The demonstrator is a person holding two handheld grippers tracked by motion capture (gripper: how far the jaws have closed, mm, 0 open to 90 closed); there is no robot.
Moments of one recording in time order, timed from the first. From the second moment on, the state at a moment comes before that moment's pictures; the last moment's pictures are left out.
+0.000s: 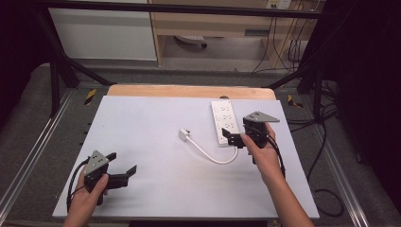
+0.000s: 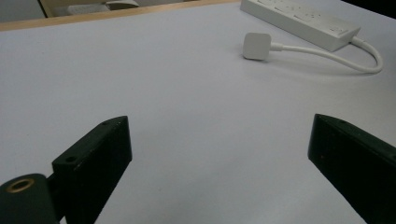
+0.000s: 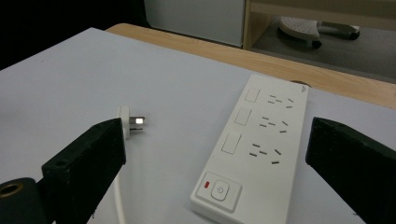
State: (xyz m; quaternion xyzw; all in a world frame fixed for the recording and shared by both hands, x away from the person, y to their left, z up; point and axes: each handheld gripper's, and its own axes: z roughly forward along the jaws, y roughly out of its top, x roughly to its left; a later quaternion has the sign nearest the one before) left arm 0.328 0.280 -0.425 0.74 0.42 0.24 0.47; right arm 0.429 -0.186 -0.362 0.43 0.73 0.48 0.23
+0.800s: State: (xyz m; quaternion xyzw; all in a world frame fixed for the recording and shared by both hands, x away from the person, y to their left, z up) left arm 0.327 0.281 -0.426 0.73 0.43 0.24 0.47; right arm 0.362 -0.260 -0.368 0.41 0.66 0.55 0.29
